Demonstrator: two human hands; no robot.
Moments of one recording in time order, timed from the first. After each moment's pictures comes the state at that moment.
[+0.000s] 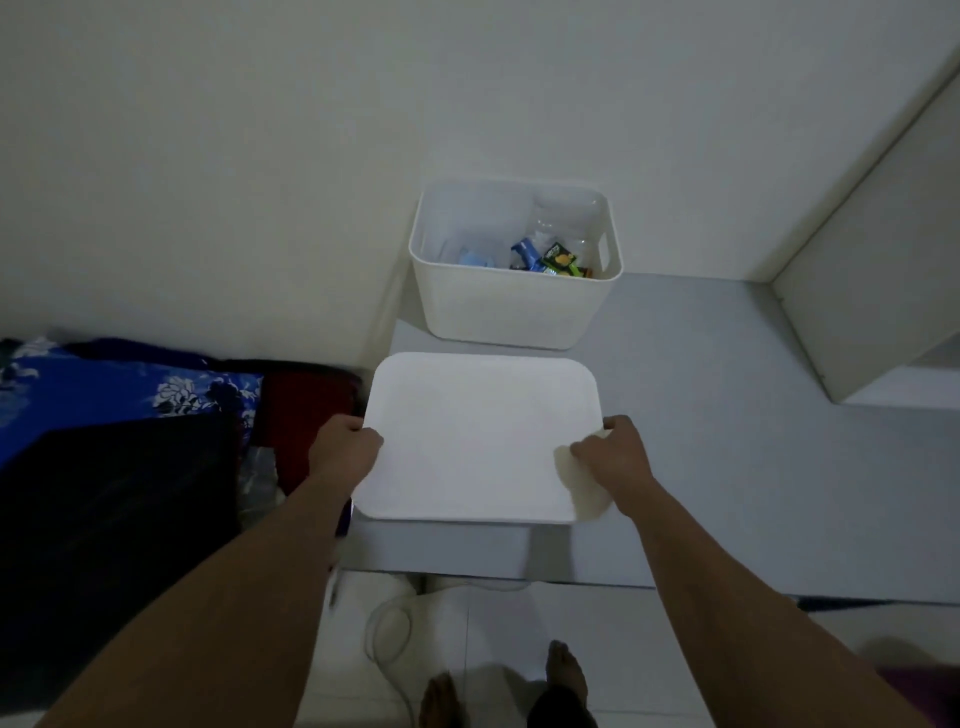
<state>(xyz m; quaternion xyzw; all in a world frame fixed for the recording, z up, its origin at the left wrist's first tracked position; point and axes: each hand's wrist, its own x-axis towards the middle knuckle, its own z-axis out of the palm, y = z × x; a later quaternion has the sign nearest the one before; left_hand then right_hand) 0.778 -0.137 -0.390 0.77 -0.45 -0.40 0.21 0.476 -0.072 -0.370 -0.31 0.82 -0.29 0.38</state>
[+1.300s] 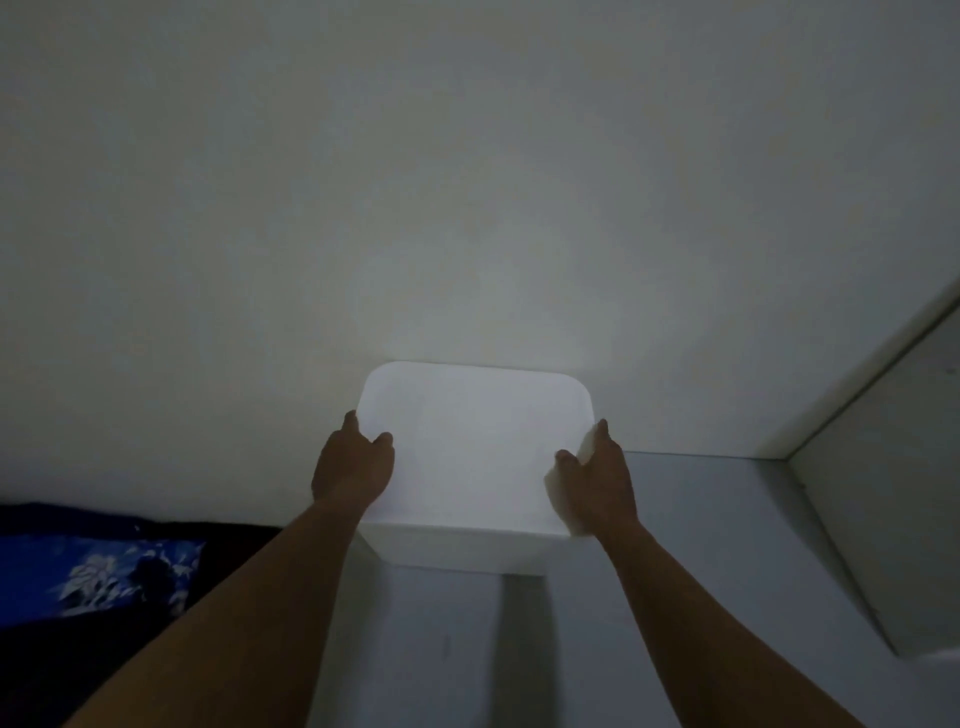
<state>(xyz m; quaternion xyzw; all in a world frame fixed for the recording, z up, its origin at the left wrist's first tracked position) 0.650 -0.420 -0.304 0.76 -0.55 -0.27 0.21 0.388 -0.349 -0.302 -0.44 0.81 -0.29 0.27</state>
